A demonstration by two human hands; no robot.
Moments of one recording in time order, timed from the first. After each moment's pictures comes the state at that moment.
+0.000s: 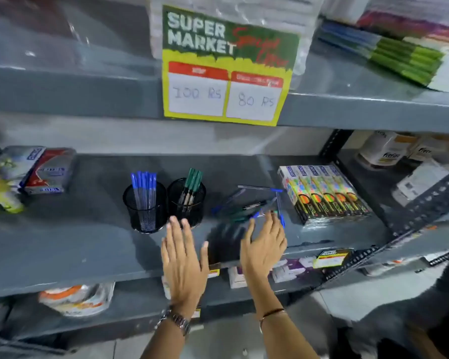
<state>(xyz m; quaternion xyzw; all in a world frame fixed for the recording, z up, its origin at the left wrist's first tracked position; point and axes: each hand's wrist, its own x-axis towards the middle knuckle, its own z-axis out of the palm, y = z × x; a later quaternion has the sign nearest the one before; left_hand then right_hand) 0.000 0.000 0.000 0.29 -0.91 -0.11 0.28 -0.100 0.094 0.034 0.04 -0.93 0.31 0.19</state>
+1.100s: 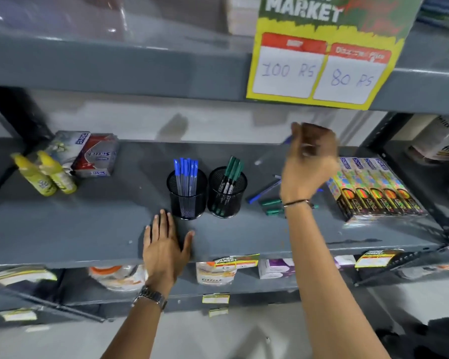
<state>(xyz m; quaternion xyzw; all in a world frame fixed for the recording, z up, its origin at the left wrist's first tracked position) 0.056 -0.113 -0.017 0.38 -0.91 -0.10 0.11 -0.126 0.018 0.179 0.13 -0.66 0.65 0.35</state>
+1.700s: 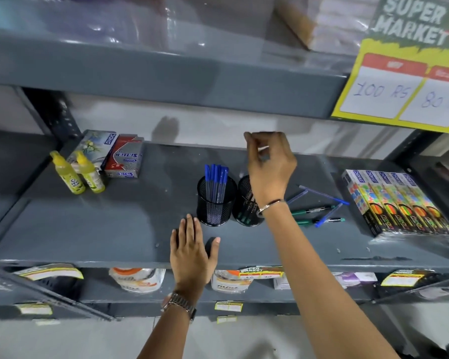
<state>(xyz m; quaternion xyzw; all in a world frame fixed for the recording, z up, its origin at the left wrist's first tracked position) 0.057 -0.112 -0.013 0.37 -0.91 -0.12 0.13 -0.080 -0.072 0.165 0.30 -0.71 0.57 0.28</state>
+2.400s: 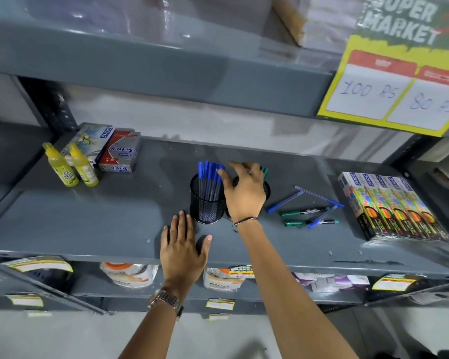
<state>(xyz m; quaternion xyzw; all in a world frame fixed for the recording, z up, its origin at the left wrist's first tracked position) 0.057 -0.112 -0.017 0.37 -0.91 -0.10 0.14 -0.076 -0.076 0.100 0.28 -0.86 0.42 0.13</state>
